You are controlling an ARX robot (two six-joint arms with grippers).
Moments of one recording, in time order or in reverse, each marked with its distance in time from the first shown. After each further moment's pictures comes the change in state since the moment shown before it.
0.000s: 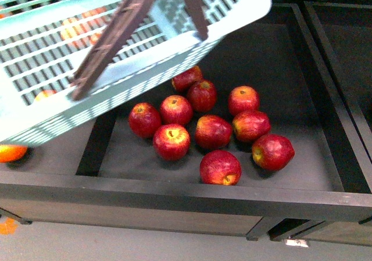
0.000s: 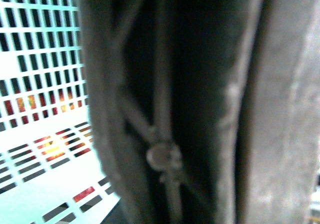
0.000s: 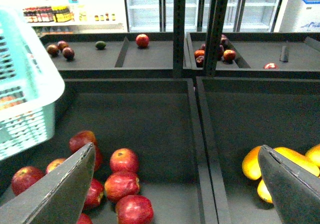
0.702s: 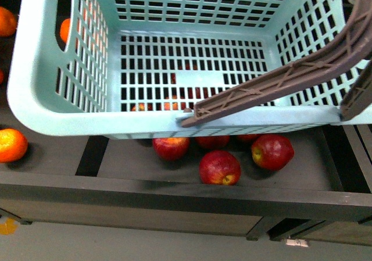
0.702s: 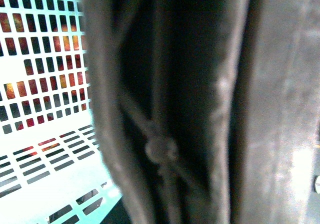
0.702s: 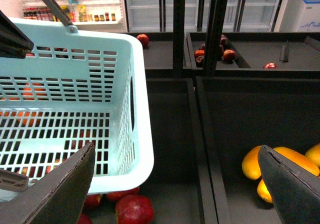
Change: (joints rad) left arm -0.277 0.282 0.371 -0.264 0.097 0.144; right arm 0.000 0.000 0.000 0.000 0.000 0.000
